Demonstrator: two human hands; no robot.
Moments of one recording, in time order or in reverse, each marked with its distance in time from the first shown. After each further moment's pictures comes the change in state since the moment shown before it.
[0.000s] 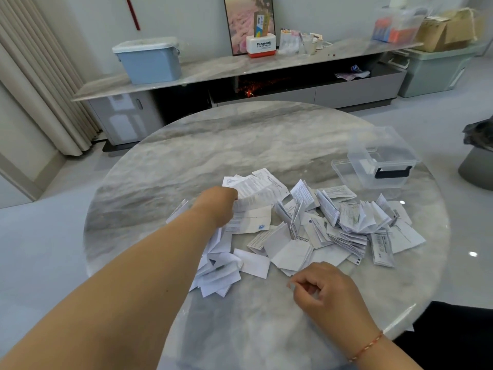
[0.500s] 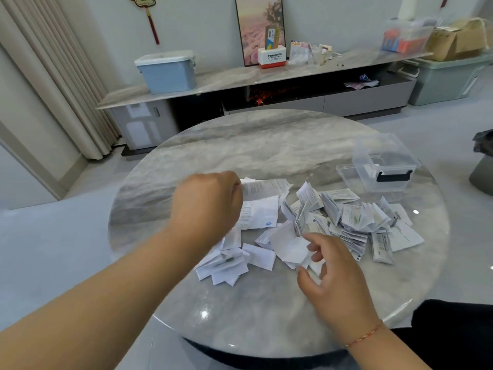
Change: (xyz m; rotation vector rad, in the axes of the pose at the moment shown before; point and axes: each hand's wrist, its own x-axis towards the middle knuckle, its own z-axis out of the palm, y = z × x) left_hand -0.132 0.029 -0.084 -0.080 0.722 0.048; right_hand -0.003 -0.021 -0.015 -0.002 0.186 -0.066
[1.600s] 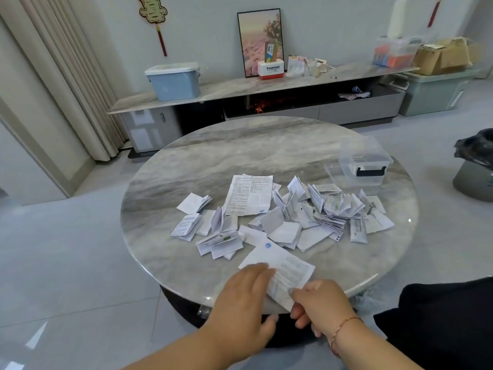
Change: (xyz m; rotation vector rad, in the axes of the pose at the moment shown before) left_hand -0.187 0.060 0.039 -0.318 -0.342 0.175; right_hand -0.066 -0.011 -0.015 0.390 -0.394 0.825
